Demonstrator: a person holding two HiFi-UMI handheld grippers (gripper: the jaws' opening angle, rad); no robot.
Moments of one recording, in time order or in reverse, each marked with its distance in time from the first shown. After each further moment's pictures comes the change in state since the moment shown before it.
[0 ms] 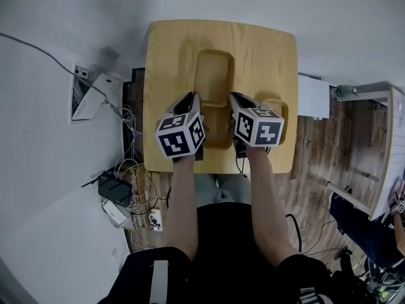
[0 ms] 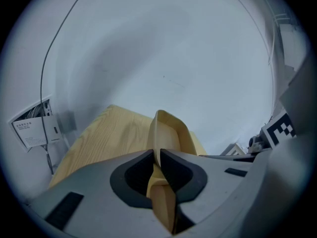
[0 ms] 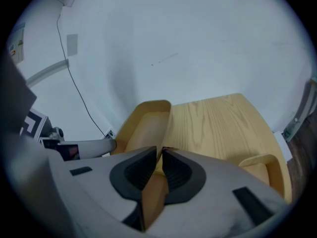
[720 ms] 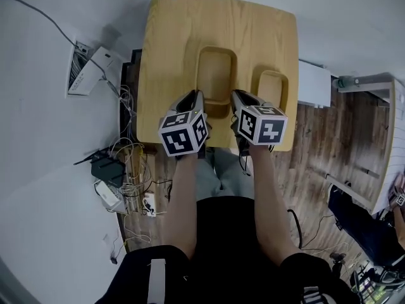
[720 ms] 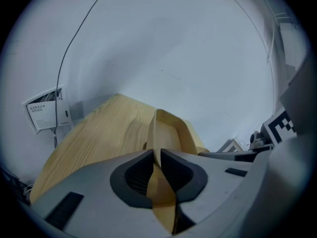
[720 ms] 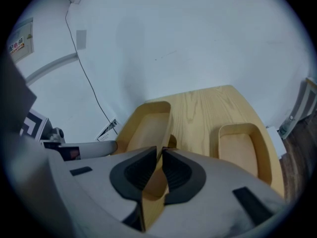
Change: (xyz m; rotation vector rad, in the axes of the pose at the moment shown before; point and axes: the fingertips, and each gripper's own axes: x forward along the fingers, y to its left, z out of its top) left arm -0.054 -0.020 -0.088 -0.031 0.020 0.023; right arm -0.056 0.000 -0.082 -0.033 0.044 -0.001
